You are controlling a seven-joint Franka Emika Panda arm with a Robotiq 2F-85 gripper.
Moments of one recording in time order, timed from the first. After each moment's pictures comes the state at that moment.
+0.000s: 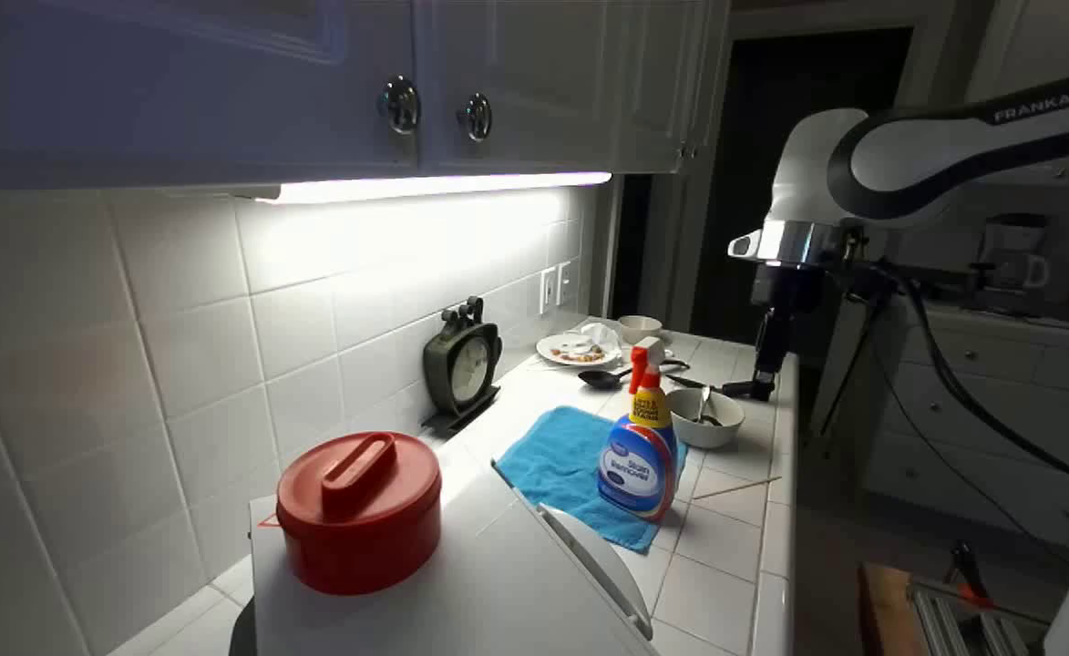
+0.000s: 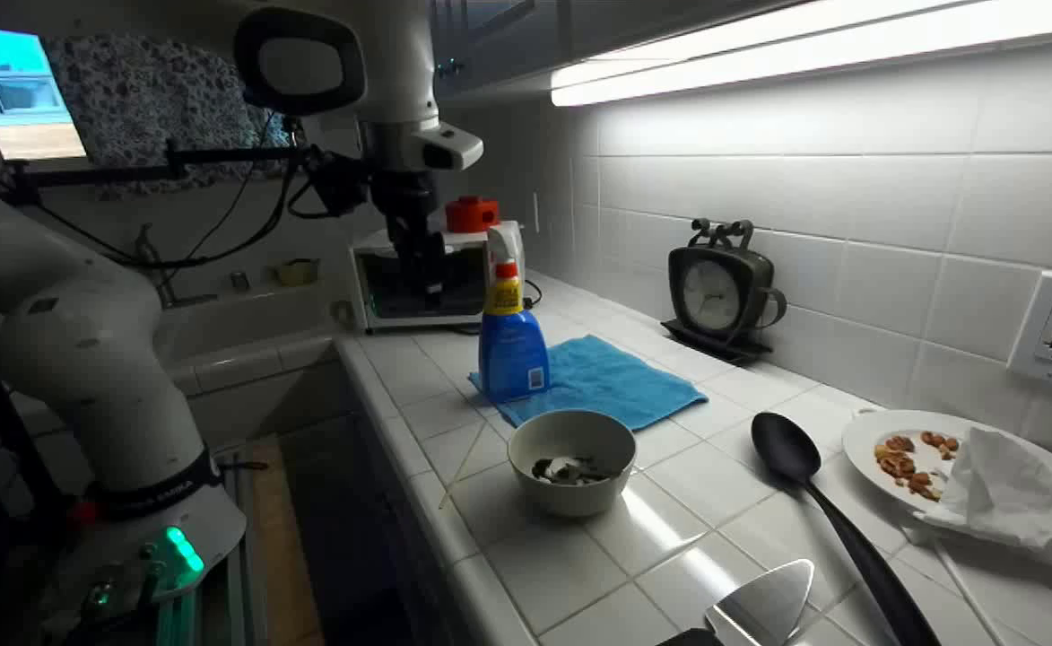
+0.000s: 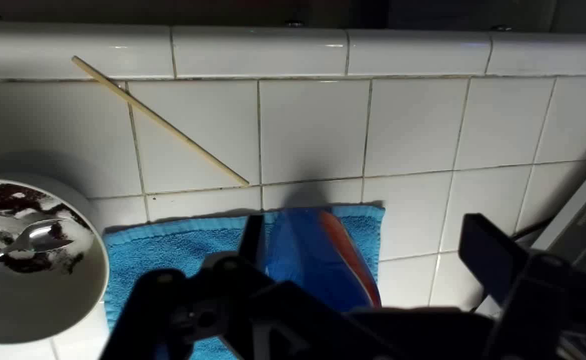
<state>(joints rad) -0.06 -0.61 -0.32 -2.50 0.03 1.92 -0.28</state>
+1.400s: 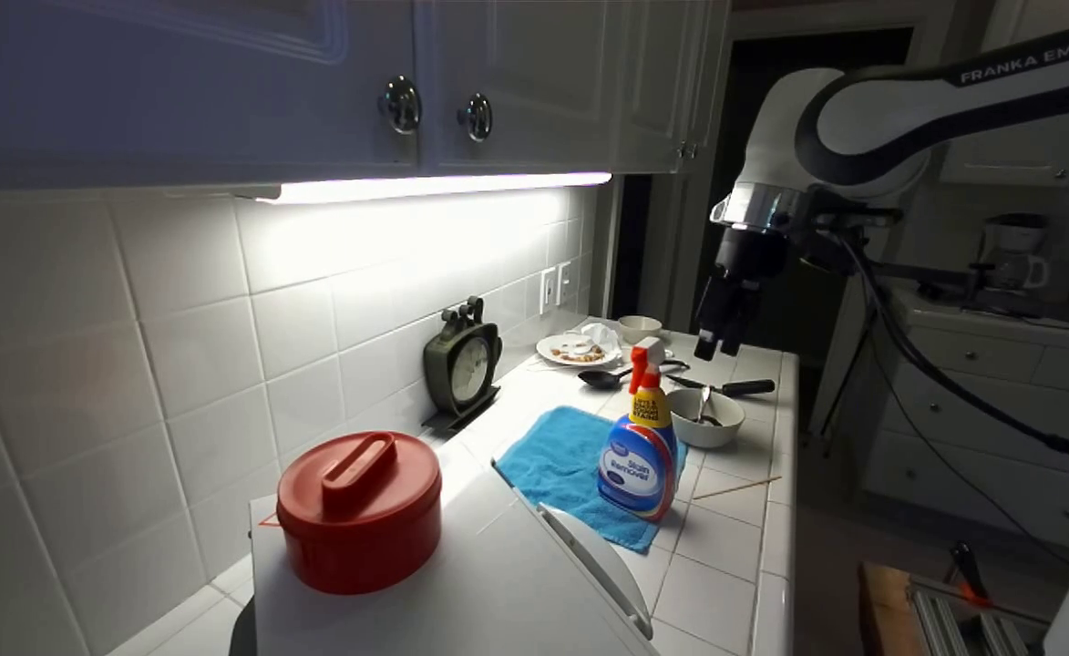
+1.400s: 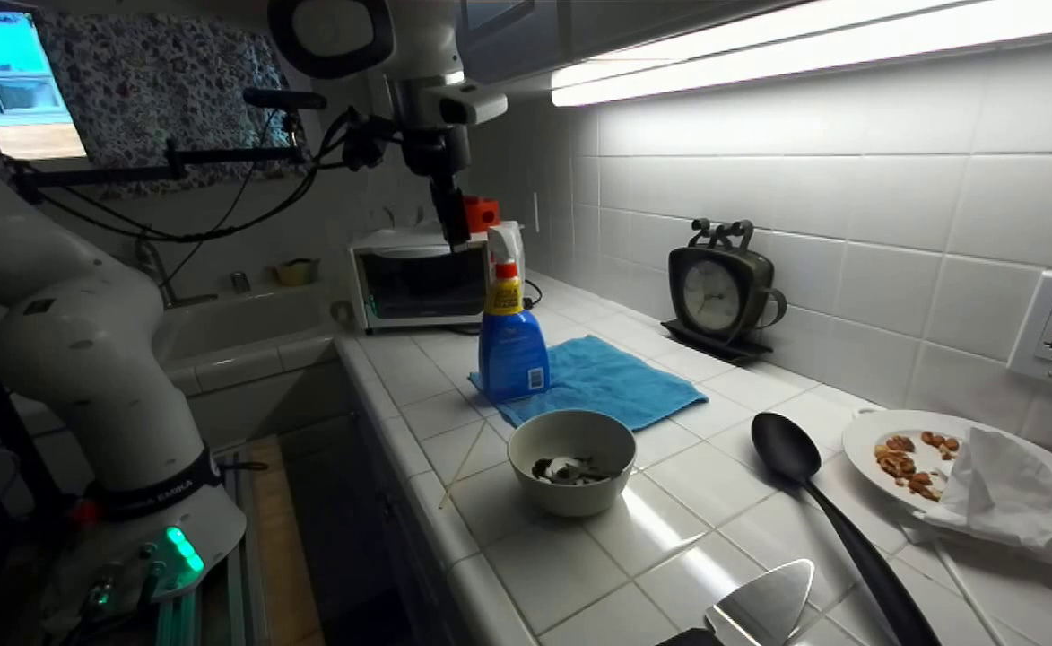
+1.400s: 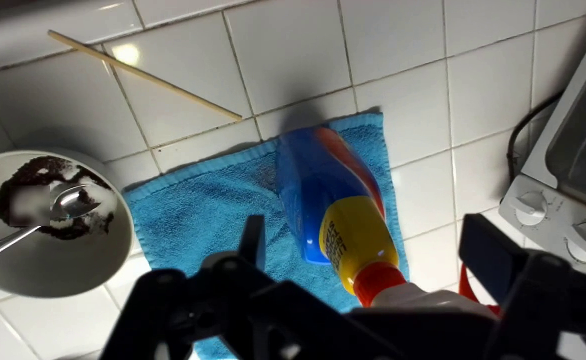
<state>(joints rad) -0.10 -0.51 -0.22 -2.36 0.09 1.96 0.00</state>
